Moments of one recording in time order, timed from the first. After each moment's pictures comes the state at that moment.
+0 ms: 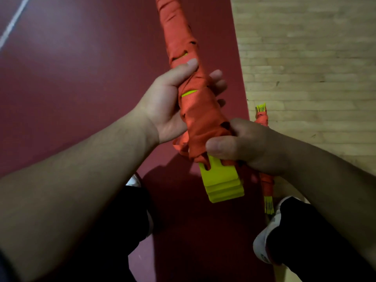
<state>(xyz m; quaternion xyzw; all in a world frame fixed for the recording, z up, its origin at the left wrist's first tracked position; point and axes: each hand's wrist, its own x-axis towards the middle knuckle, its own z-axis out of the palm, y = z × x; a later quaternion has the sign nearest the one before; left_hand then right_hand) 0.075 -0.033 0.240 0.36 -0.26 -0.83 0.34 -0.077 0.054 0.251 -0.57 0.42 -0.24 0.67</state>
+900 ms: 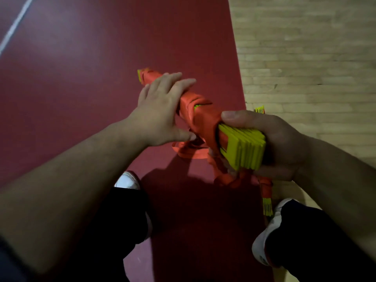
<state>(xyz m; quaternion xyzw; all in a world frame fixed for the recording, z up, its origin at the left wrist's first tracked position) 0.117 -0.044 0.214 0.45 -0.87 -0.18 0.07 -0.090 0.056 0.254 -0.28 0.39 -0.31 0.82</state>
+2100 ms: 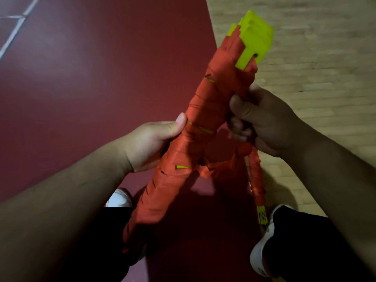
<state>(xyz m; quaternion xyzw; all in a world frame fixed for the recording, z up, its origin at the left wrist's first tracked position) 0.093 -0.022 0.216 0.32 -0.45 -0.82 0.17 -0.131 0.028 0.250 -0.44 0.44 -0.49 0.62</state>
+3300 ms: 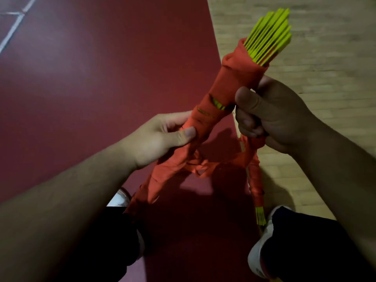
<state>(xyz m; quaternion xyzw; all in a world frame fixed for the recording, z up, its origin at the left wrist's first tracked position) 0.089 -0.024 0.218 0.28 -0.63 -0.68 0.22 -0.136 0.024 0.264 -0.49 0.45 -0.48 0.57</state>
